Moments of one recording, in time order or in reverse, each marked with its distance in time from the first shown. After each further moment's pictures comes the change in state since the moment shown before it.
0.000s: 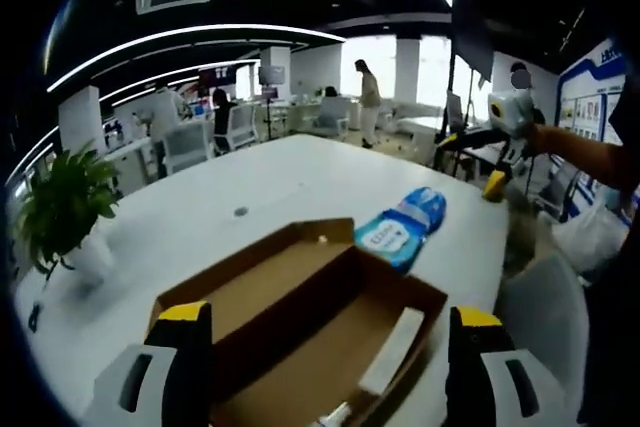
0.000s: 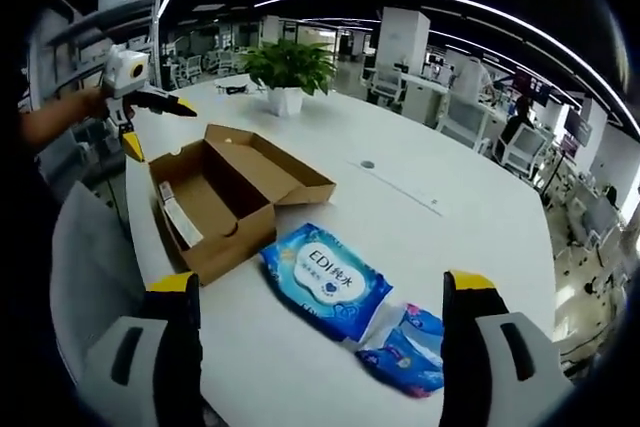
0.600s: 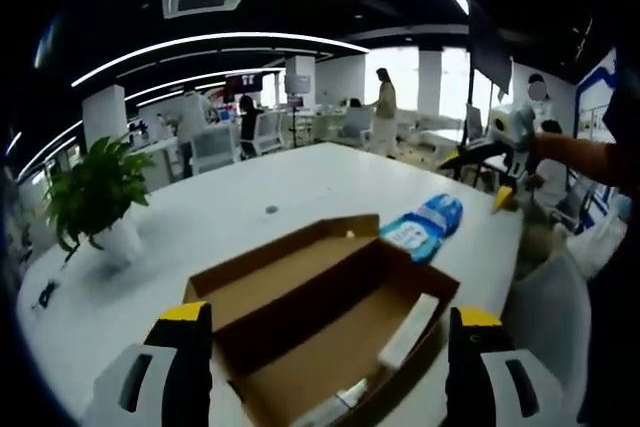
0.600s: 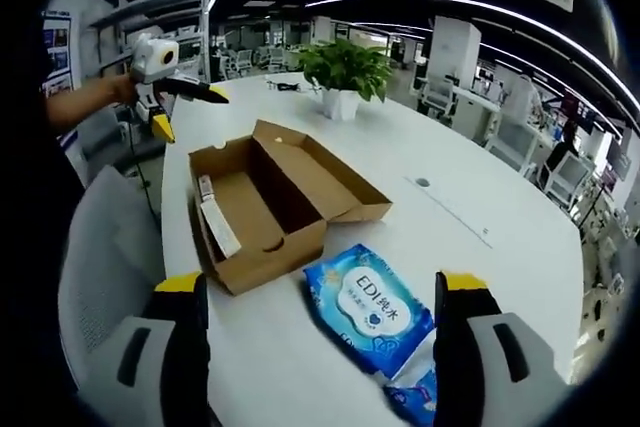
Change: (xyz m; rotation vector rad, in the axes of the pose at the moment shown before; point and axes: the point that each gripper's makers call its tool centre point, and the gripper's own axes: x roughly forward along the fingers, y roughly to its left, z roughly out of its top) left arm -0.039 0.025 -0.021 -0.044 -0.048 0.099; right arm 0.032 0.048 0.019 -0.124 -0.026 0.203
